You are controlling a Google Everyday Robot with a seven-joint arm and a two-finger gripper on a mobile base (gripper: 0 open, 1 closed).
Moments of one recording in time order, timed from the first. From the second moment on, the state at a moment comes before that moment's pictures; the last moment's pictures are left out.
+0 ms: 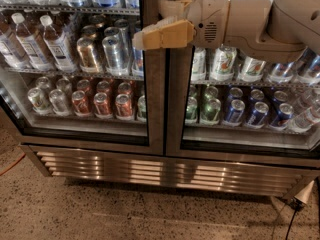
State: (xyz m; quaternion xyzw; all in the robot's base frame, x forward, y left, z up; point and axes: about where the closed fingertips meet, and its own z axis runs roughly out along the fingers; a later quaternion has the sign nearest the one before) arm 0.568 0.008 1.042 -0.44 0.58 0.42 0.55
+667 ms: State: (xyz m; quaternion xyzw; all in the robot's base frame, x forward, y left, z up) arm 0.569 0.011 1.029 -0.43 0.59 0.42 0.54
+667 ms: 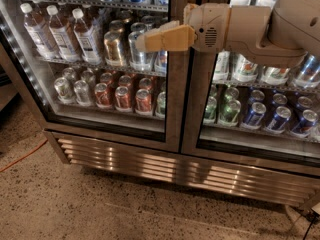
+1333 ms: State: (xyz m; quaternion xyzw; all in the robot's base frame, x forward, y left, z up) arm 0.569 0.011 1.029 -0.43 0.59 0.42 0.54
